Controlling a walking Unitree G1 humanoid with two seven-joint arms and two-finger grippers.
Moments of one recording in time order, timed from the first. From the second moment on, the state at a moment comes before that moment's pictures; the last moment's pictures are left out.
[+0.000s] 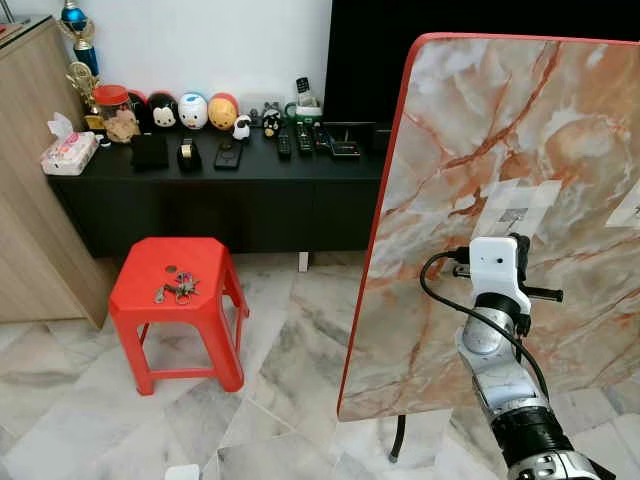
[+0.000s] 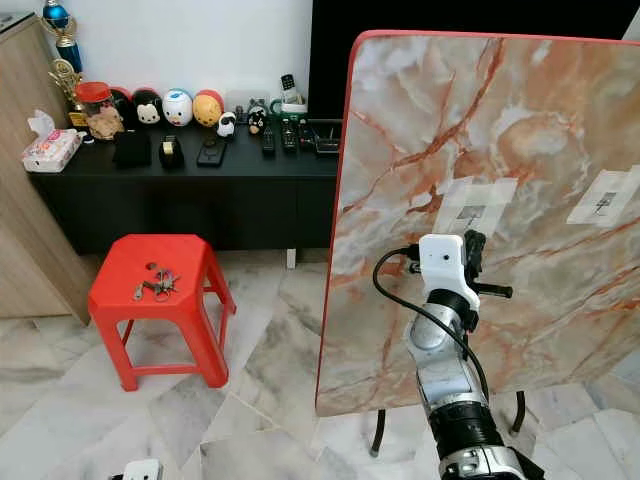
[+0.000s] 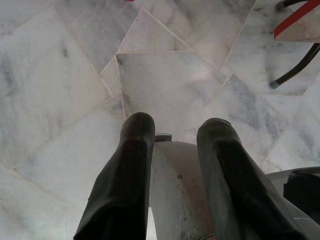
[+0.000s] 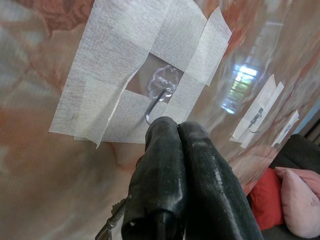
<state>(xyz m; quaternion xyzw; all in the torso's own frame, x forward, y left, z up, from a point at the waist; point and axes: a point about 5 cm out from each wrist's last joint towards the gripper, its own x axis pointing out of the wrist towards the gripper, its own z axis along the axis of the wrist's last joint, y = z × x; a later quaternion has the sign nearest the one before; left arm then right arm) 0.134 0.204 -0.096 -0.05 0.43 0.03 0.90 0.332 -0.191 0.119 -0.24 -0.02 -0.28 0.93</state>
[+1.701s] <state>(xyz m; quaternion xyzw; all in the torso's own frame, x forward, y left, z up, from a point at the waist) 0.134 0.204 -0.096 -0.05 0.43 0.03 0.90 0.339 -0.193 0.120 -0.25 -0.01 -0.28 0.93</state>
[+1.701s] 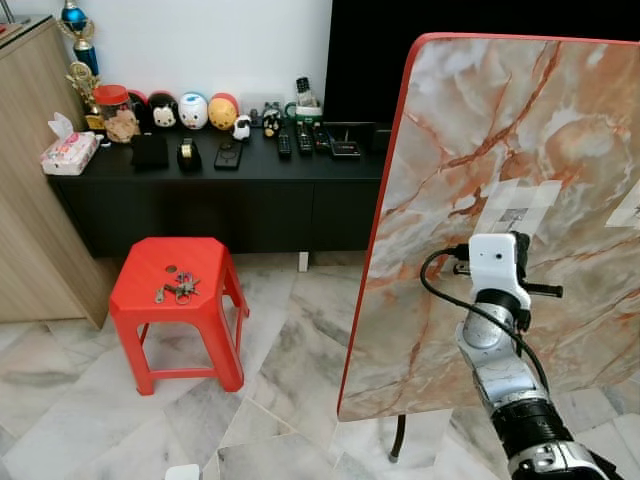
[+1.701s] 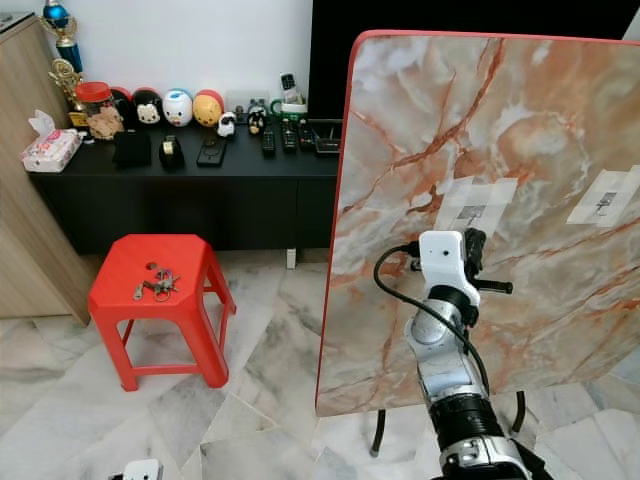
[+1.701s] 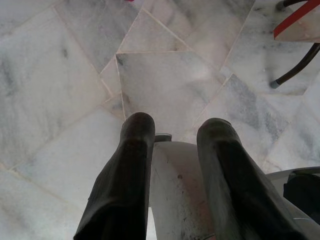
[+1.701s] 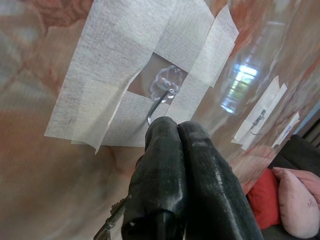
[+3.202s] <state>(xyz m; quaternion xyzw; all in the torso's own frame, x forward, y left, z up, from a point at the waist) 0.134 0.204 -0.096 -0.05 0.43 0.03 0.90 0.343 -0.191 0.108 -0.31 0.03 -0.22 0.93</state>
